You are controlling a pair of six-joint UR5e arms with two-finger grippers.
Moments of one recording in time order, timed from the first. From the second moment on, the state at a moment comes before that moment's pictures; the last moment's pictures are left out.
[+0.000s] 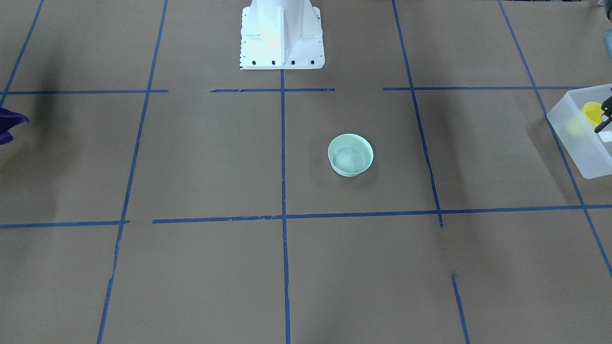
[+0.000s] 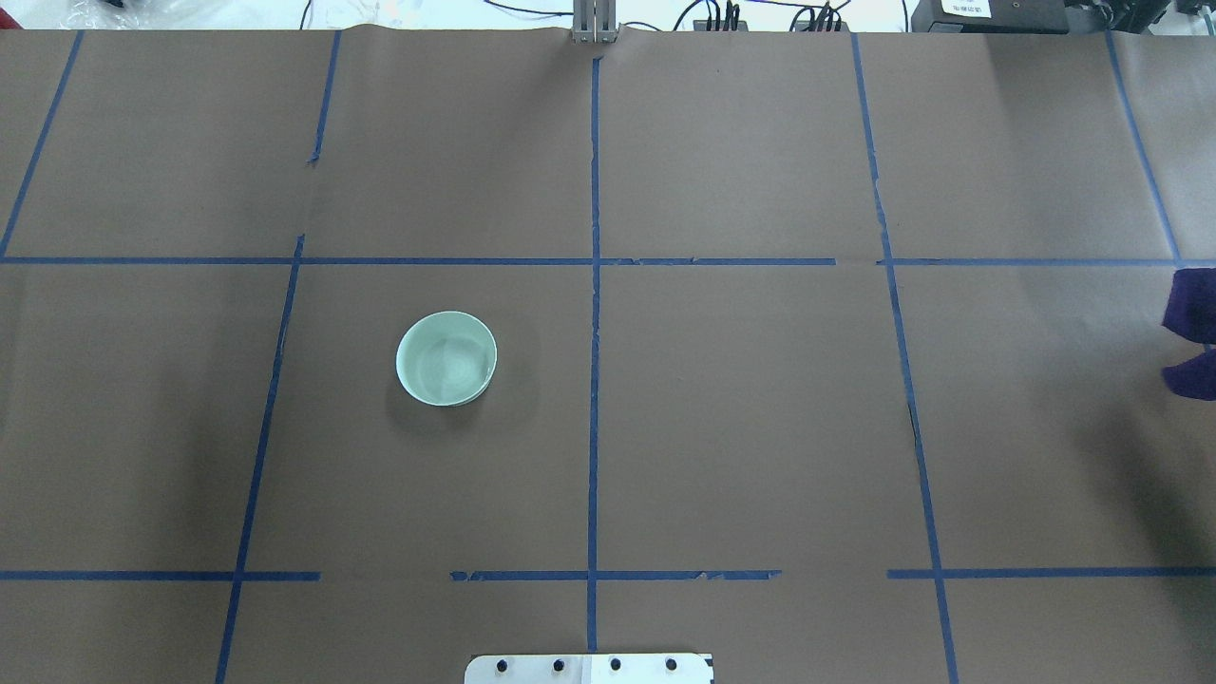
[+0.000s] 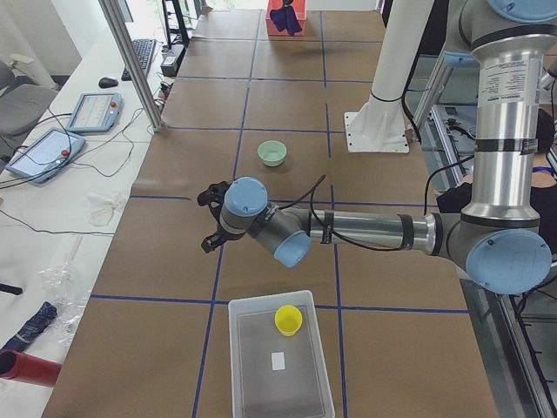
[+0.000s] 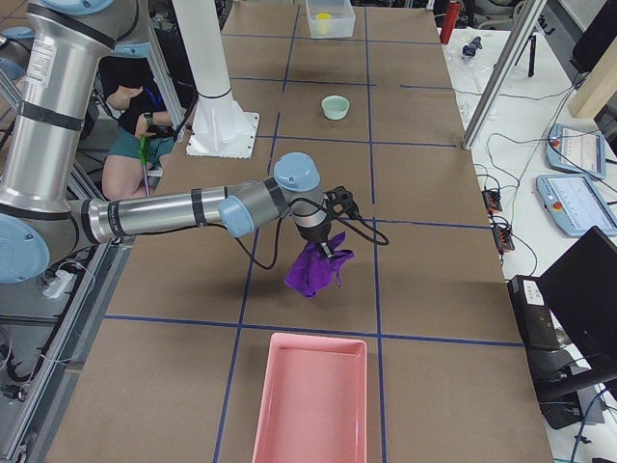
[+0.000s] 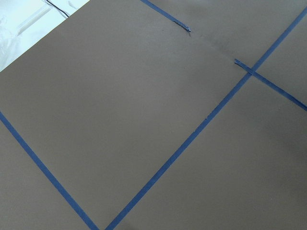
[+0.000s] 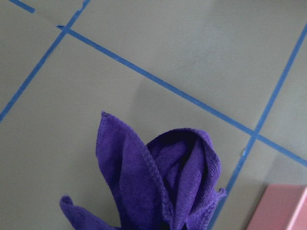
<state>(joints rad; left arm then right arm) -1.46 -1.53 -1.63 -2.24 -2.45 0.23 1.46 -1.83 2.02 -1.37 2.31 -0.18</state>
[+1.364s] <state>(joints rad) -1.30 -1.65 -1.71 -2.24 -2.38 -0.23 1.70 -1.65 1.36 -1.11 2.35 -0.39</state>
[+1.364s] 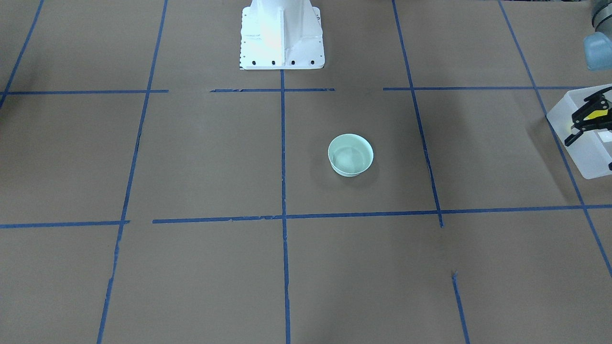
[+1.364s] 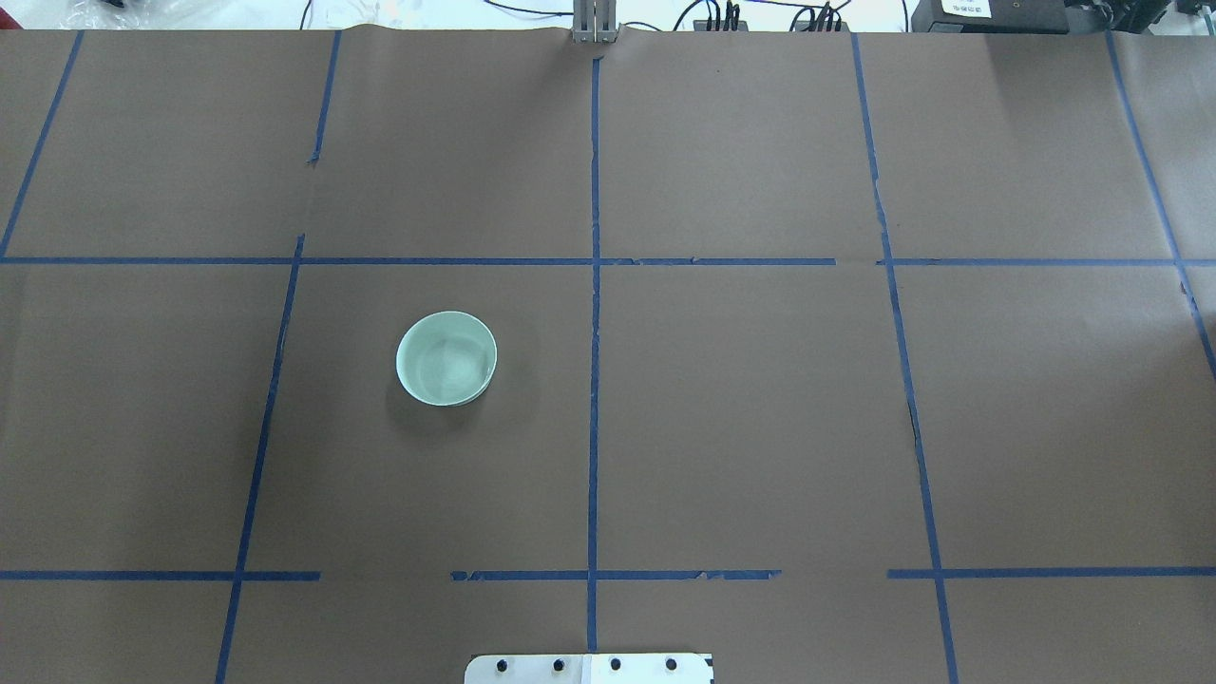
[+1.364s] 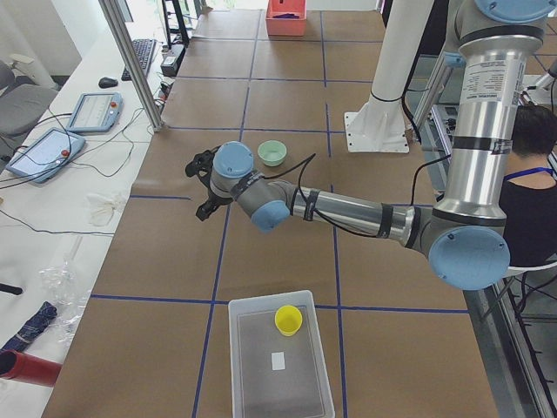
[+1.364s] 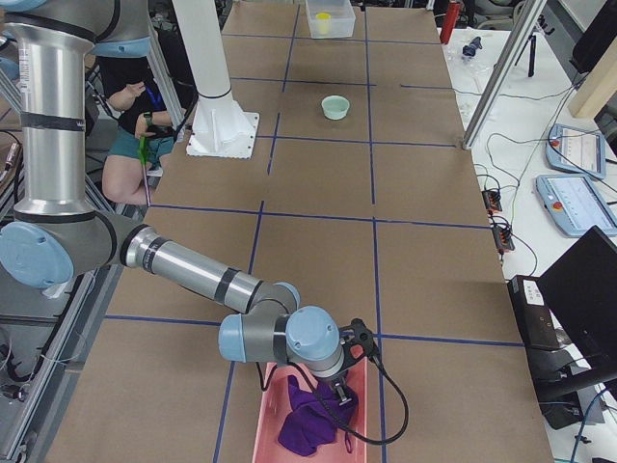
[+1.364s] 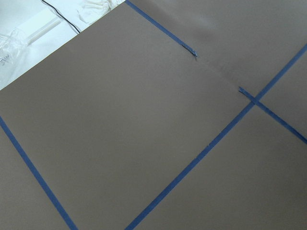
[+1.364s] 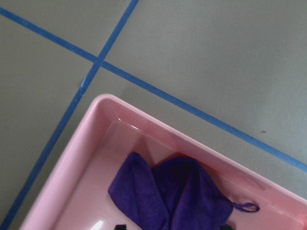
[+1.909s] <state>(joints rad) -0.94 -1.71 -1.87 -2.20 -2.10 -0.79 1.59 -1.64 1.42 -0.99 2.35 -0.09</state>
